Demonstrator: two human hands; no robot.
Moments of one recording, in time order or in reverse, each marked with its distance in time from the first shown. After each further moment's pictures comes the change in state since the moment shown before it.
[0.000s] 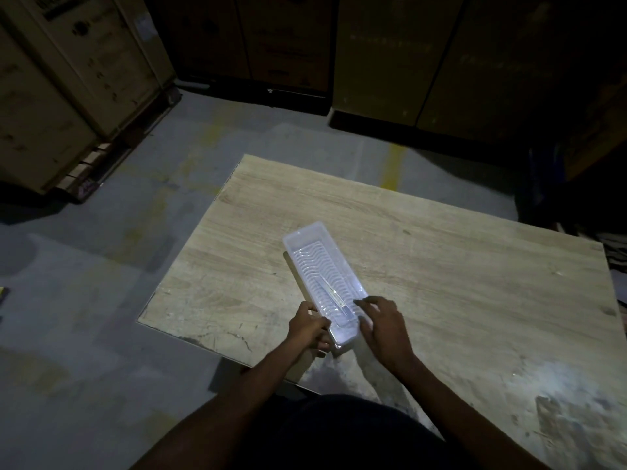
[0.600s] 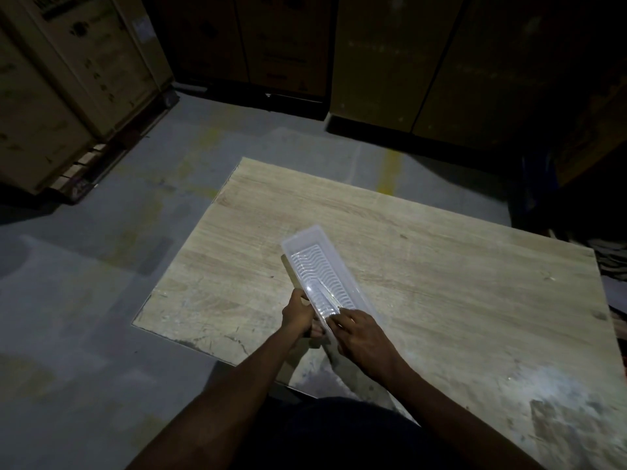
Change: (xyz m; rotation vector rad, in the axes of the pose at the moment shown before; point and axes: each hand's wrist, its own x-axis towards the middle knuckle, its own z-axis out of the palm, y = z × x) left_hand 0.011 0.024 -0.007 0.117 0.118 0.097; right_hand 0.004 -0.032 0.001 -0.336 -0.124 -0.546
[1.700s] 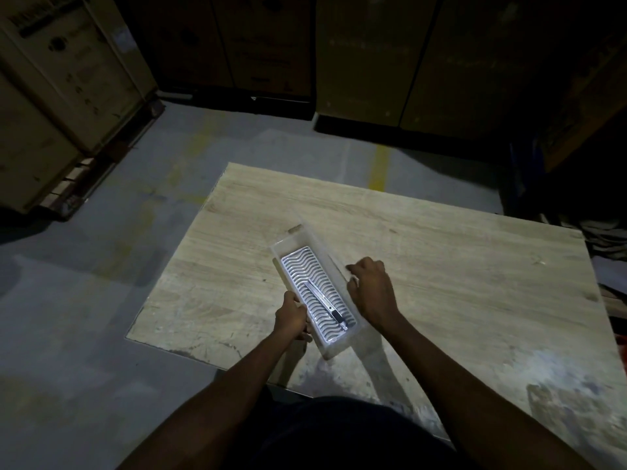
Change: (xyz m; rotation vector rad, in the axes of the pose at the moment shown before) left_hand 0.010 -0.008 0.003 0.127 -0.006 0.054; right_hand 0.040 0.053 -0.028 0.244 0.203 0.611
